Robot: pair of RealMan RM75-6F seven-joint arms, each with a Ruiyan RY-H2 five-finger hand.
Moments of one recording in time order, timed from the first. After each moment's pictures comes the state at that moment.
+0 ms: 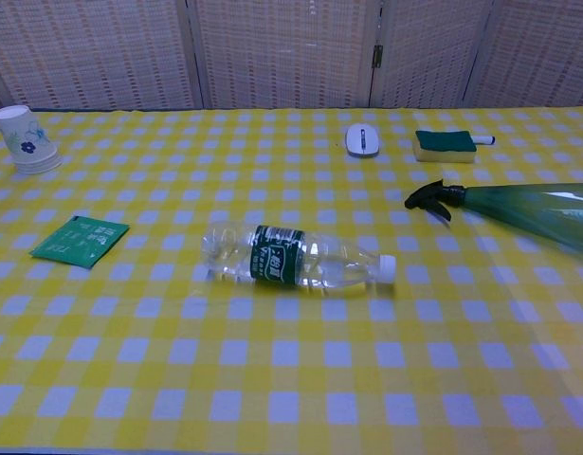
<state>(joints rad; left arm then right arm) -0.10 -1.14 -0.05 -1.57 1.49 1.48 0.07 0.10 -1.15 0.05 -1.61 -1.47 1.43 -0.20</state>
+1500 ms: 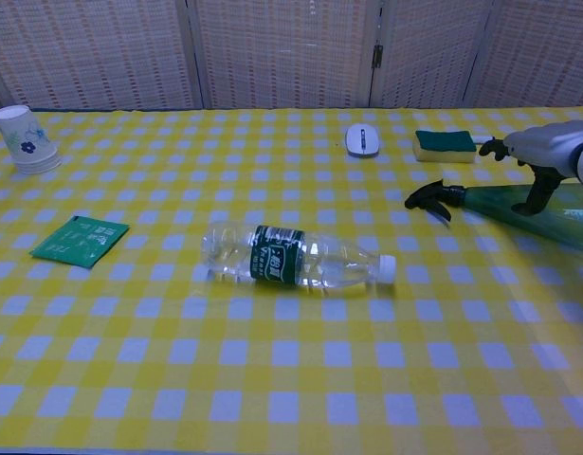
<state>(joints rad) -0.09 -1.08 -0.02 -1.52 1.58 1.54 -0.25 0.78 -1.50 0.23 -1.41 -0.46 0.97 -0.94</state>
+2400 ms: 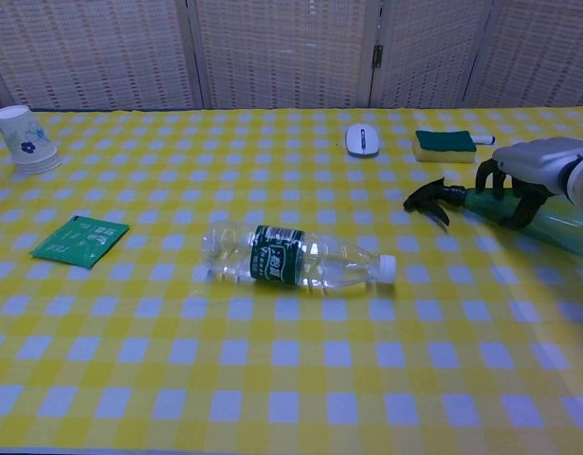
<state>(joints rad) -0.09 -1.07 -0.03 -1.52 1.56 1.53 -0.27 0.78 -1.55 0.15 -1.31 -0.60 0.95 -0.74</state>
